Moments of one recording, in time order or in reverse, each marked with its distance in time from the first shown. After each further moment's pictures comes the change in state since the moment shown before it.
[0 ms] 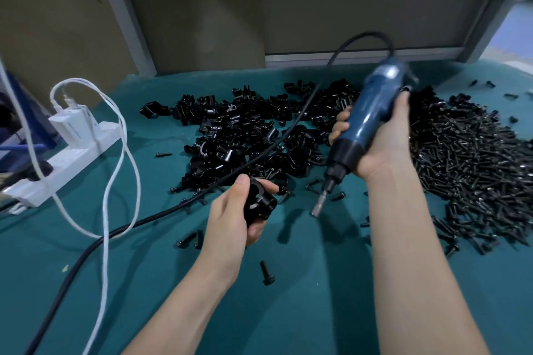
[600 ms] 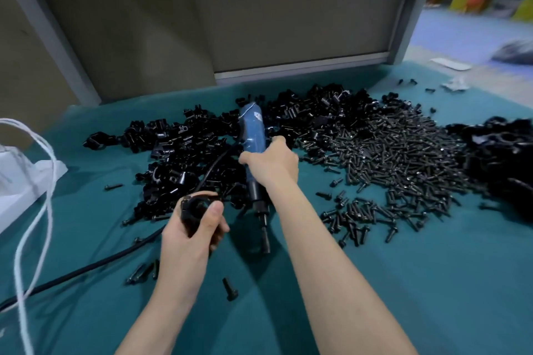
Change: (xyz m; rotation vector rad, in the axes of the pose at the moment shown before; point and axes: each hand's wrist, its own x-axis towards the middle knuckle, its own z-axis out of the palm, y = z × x) left_hand 0.006 -0.016 -0.003 0.113 0.072 0.200; right_hand -0.001 0.056 0.027 -1.238 0.262 -0.105
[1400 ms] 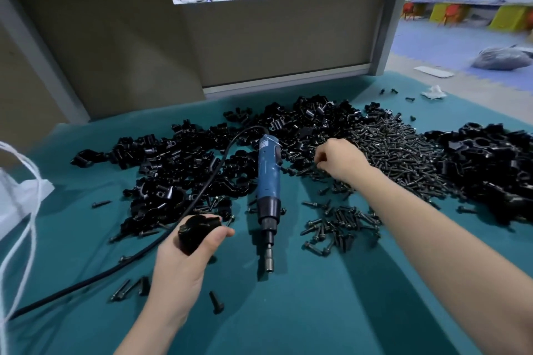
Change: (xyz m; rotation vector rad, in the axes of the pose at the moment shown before) left_hand -0.003 0.001 0.004 0.079 -0.074 -0.100; right_hand 0.081 0.067 -0.131 -0.837 -0.003 -0.384
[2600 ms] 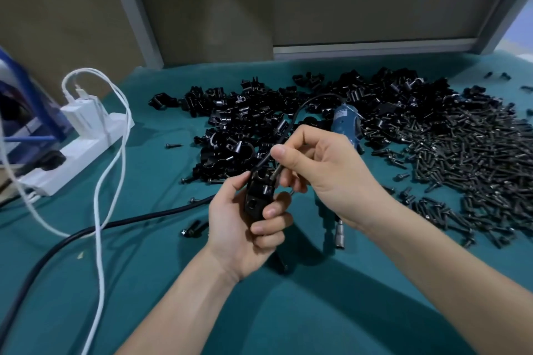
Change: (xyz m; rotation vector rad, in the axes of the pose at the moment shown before) left_hand 0.004 0.014 -0.014 -0.975 -0.348 -0.494; right_hand -0.107 -0.168 0.001 1.275 -0.212 -0.383
